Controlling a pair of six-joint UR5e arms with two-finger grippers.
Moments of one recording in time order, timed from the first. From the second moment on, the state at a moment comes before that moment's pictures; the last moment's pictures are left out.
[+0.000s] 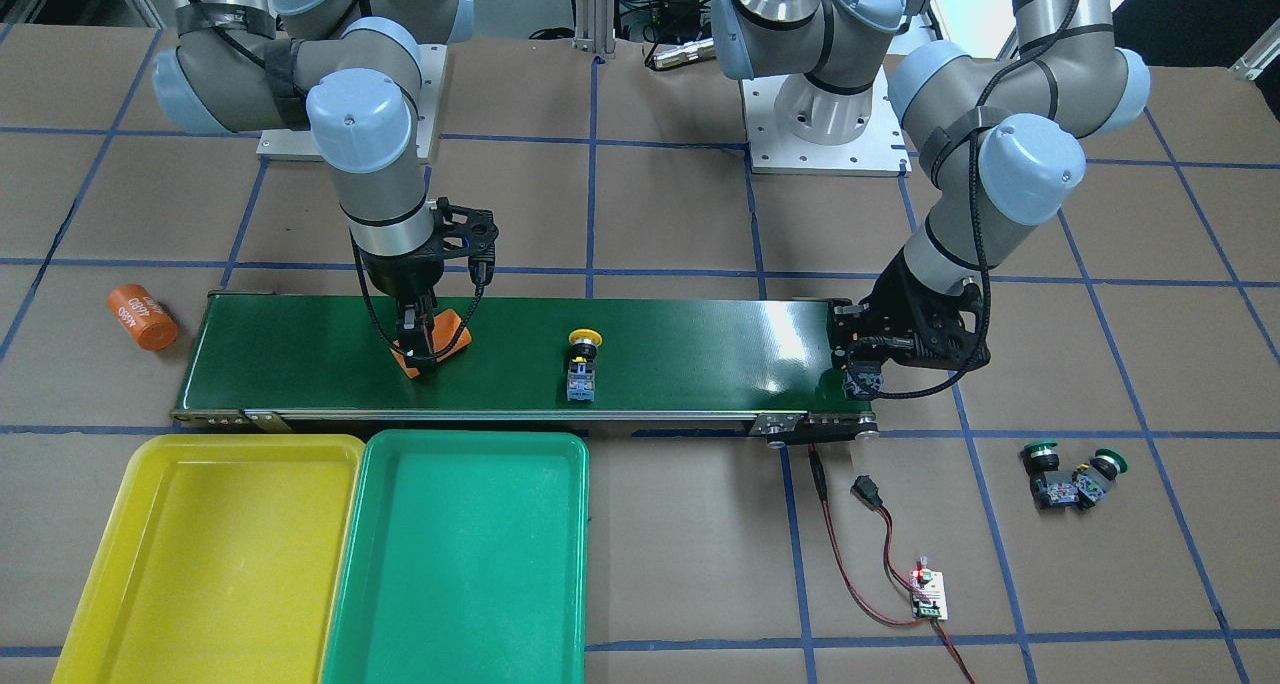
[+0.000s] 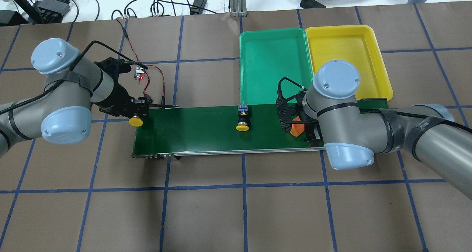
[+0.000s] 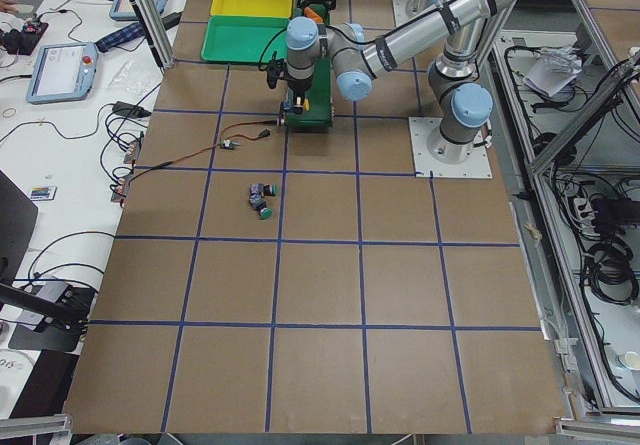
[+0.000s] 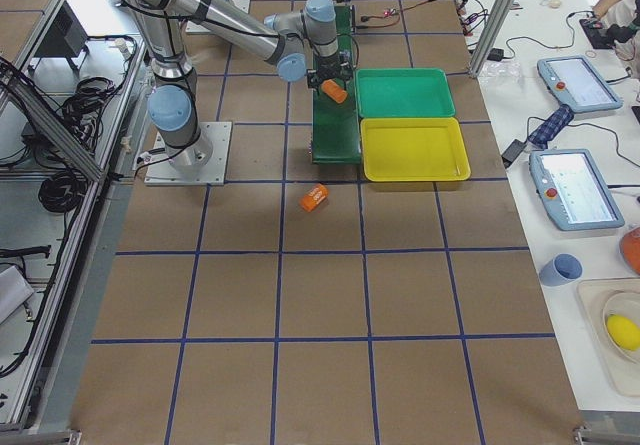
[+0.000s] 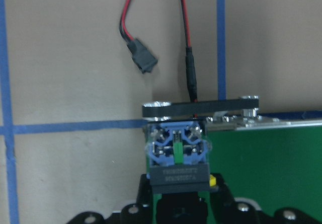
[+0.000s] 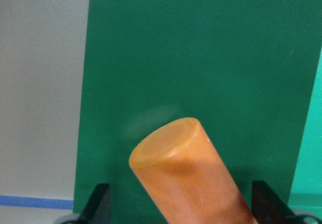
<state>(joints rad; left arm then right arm) -1.37 -1.69 -2.05 -0.95 1.43 0.21 1.70 -1.43 2.14 -2.41 -1.58 -1.59</state>
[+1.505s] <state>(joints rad) -1.29 -1.67 -1.96 -0.95 1.50 0.24 1.70 -1.40 2.10 -2.44 -1.59 -1.24</state>
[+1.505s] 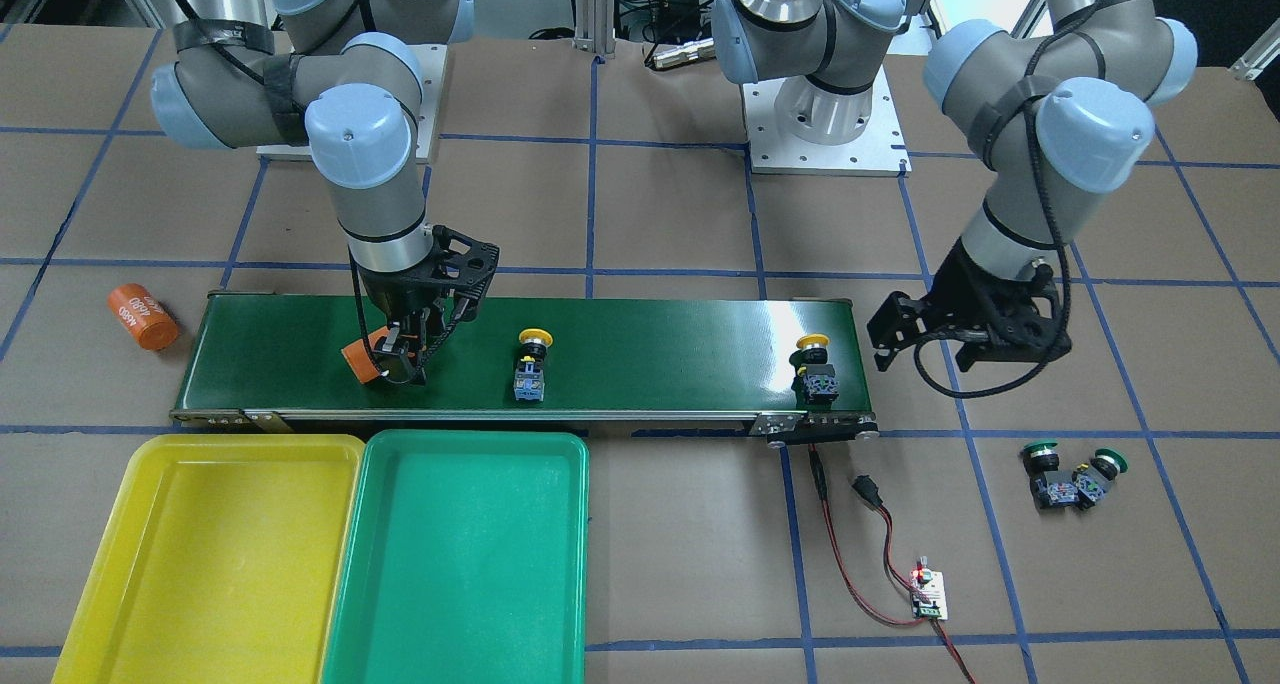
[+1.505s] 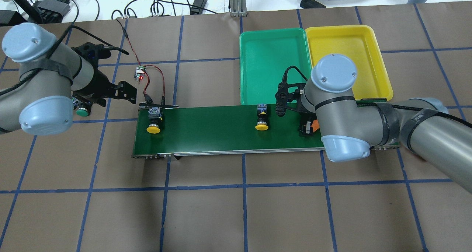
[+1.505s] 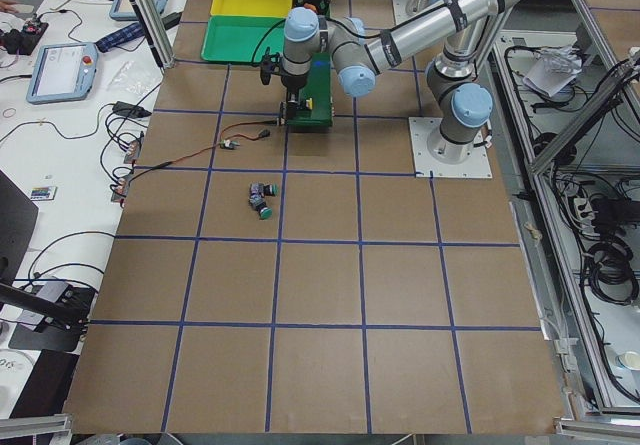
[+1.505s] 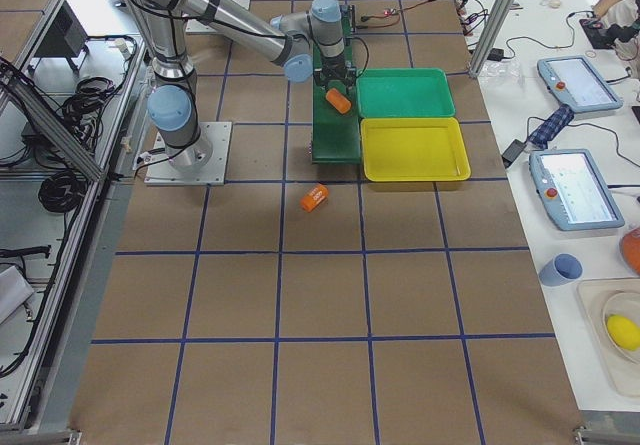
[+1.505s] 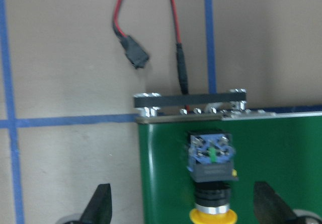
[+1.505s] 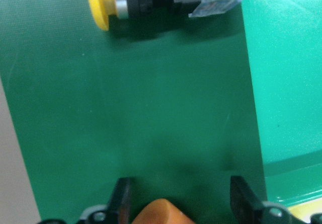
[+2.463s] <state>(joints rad) -1.13 -1.98 -1.78 -0.85 1.53 0.37 1.69 -1.39 2.10 -2.45 -1.60 -1.15</state>
